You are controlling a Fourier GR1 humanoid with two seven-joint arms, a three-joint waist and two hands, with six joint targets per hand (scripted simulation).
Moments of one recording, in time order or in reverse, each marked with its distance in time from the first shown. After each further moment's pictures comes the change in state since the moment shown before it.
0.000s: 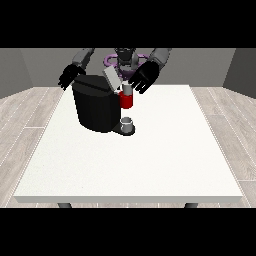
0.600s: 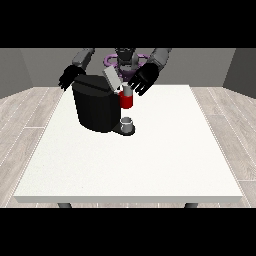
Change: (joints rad) left arm 0.007 -0.032 -0.013 0.001 -0.021 0.008 -0.017; right arm 0.016 0.005 -0.014 -0.001 -0.008 -0.013 -0.009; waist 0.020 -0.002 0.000
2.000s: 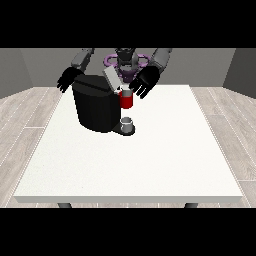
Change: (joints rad) left arm 0.000 -0.007 -0.013 0.003 -0.048 0.002 -0.018; right arm 0.005 -0.014 -0.034 0.025 -0.021 0.007 -0.038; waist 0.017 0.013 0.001
